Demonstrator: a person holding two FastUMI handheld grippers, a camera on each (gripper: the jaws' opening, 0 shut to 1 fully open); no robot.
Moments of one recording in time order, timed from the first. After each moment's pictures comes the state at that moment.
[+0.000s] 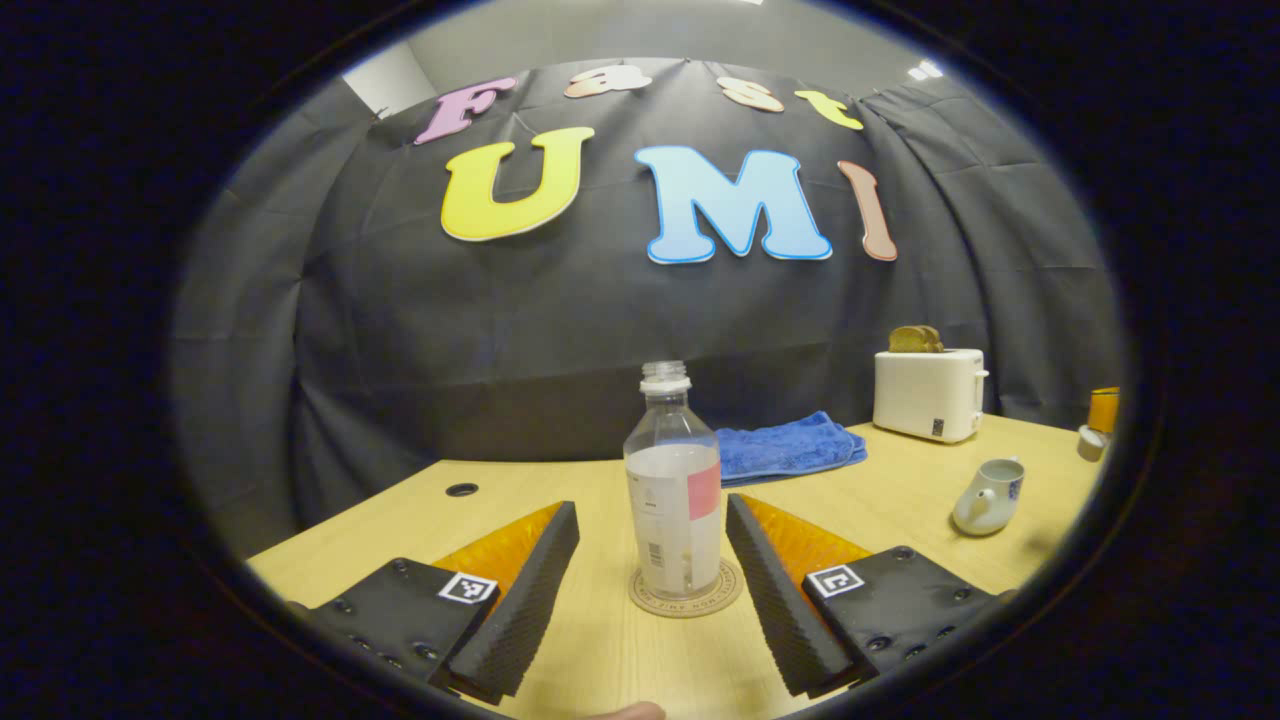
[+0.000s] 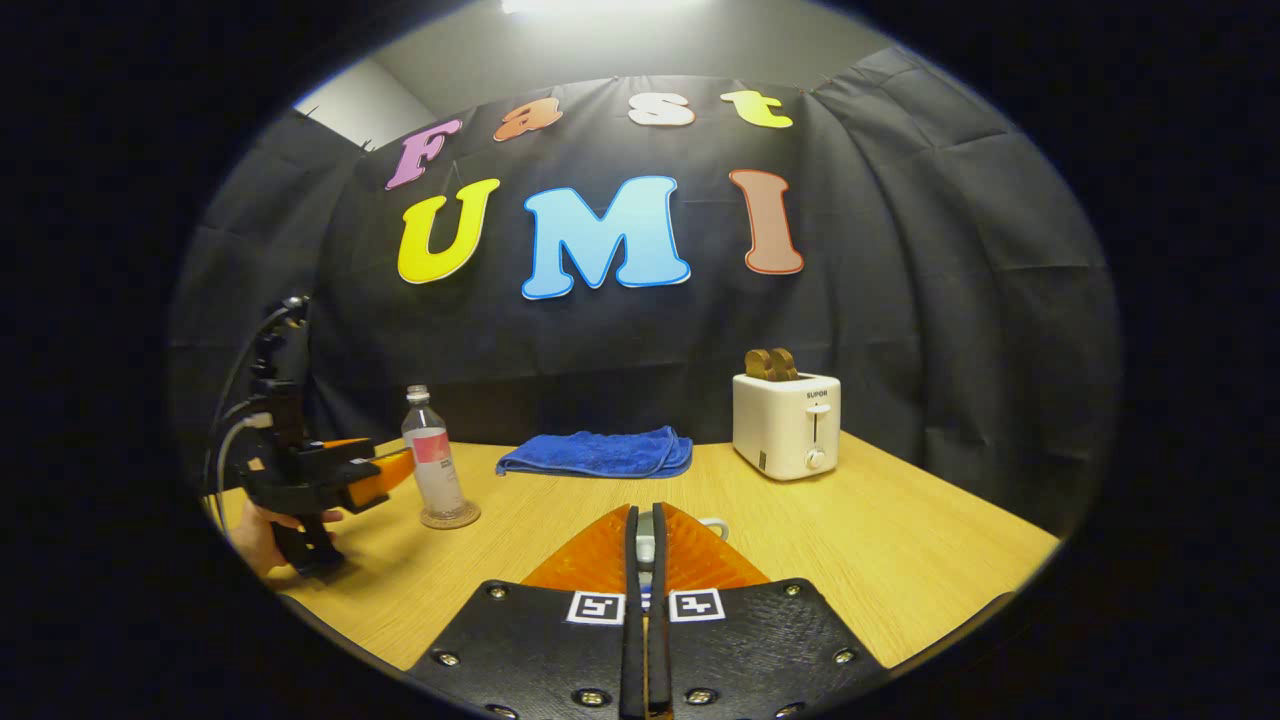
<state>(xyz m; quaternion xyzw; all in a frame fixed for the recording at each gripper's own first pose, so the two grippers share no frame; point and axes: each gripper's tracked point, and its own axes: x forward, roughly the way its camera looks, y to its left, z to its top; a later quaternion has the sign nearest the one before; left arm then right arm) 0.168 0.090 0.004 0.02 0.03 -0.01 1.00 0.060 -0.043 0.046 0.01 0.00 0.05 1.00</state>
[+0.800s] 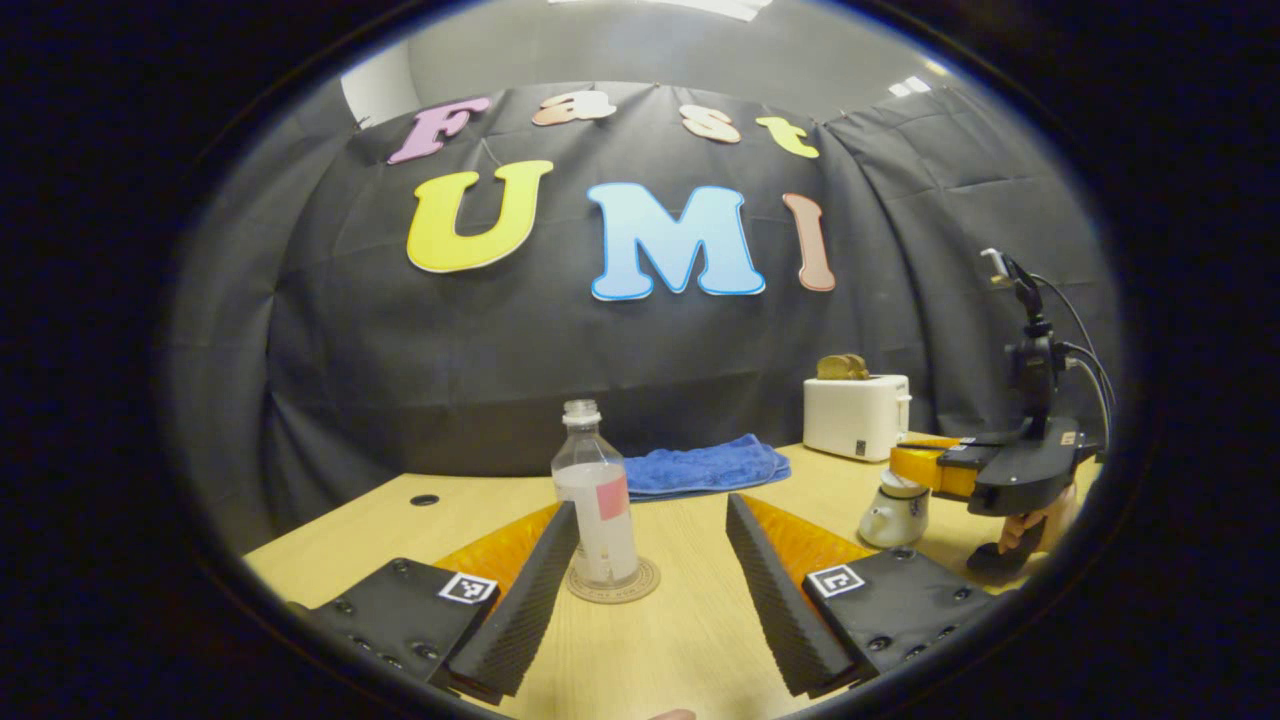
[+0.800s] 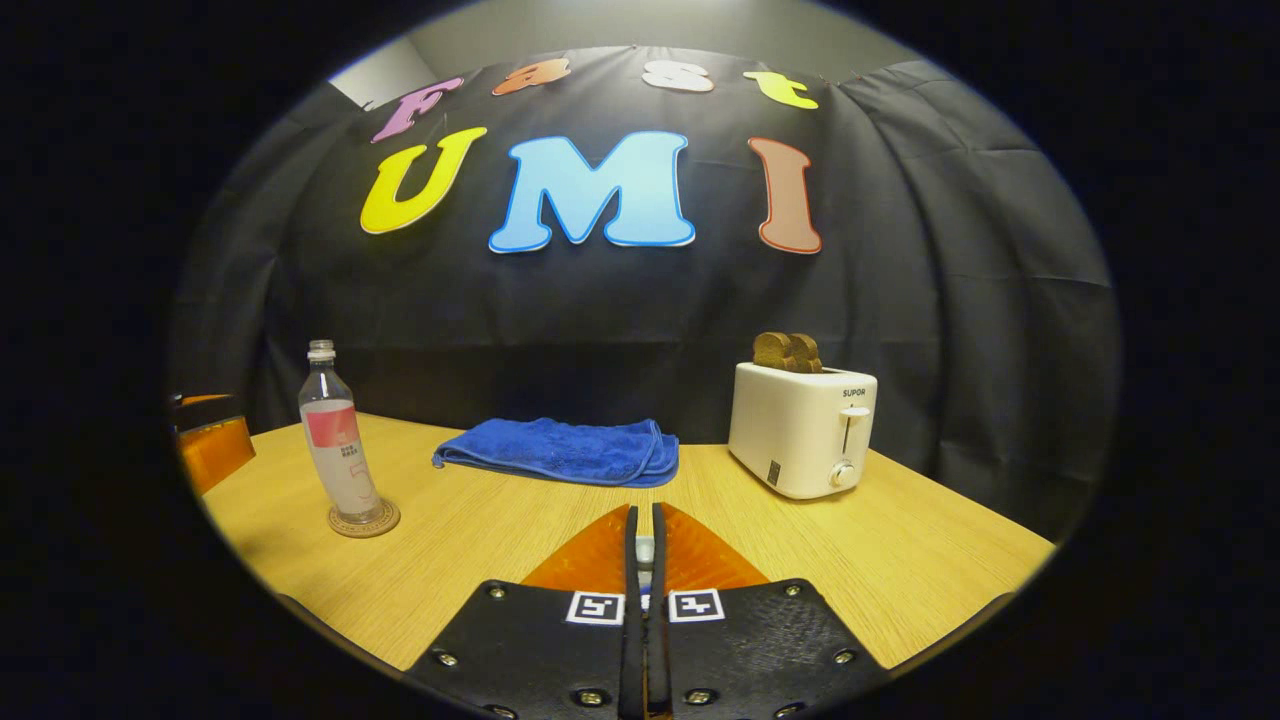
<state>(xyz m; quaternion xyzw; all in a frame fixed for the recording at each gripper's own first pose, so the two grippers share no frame) 0.103 0.051 0.029 0.01 0.00 -0.08 1.00 0.167 -0.038 0.006 -0.03 0.04 0.01 1.00</state>
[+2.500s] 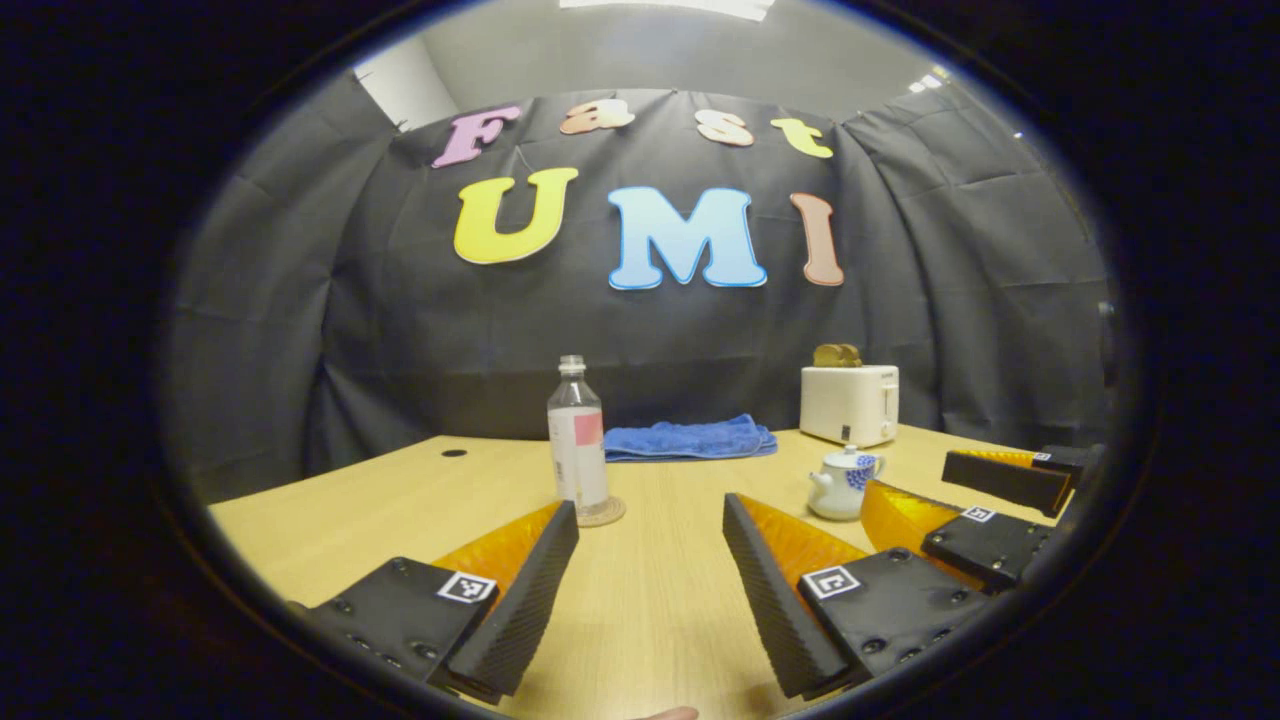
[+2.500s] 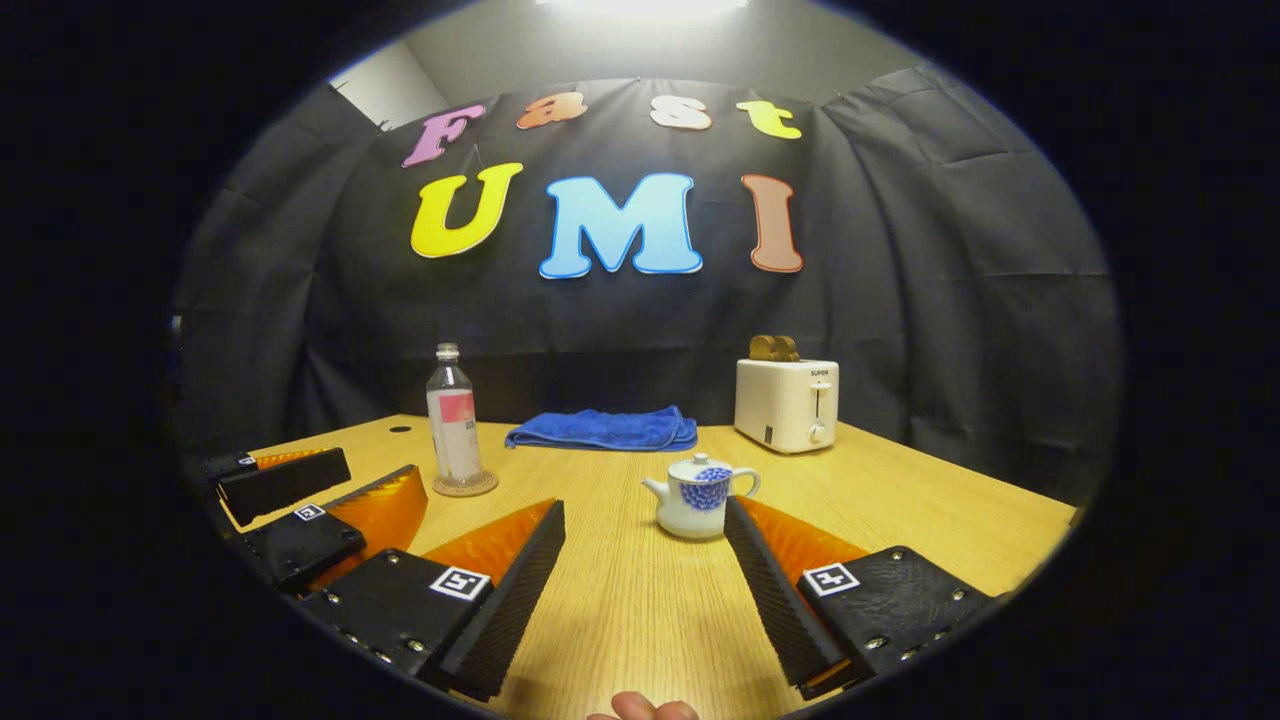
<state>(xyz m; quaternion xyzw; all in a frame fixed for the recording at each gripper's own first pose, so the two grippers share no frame) 0.008 -0.013 -0.015 0.00 0.00 -0.01 1.00 0.002 0.008 0.001 -0.01 0.00 0.02 1.00</state>
